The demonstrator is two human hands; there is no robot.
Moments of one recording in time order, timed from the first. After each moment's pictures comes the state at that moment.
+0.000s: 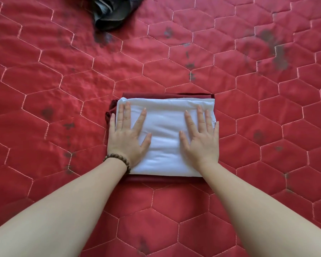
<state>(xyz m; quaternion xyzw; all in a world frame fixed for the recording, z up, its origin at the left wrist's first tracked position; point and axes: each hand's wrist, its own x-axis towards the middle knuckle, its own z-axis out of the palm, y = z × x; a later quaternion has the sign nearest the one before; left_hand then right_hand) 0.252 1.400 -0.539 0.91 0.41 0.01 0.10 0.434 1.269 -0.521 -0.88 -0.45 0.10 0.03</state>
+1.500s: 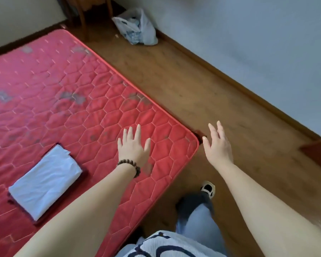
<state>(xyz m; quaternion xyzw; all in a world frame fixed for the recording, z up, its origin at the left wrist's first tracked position) 0.417 0.950 -0.163 0.96 0.12 -0.10 0.21 0.432 0.679 -0.146 -0.98 0.09 0.07 0.18</state>
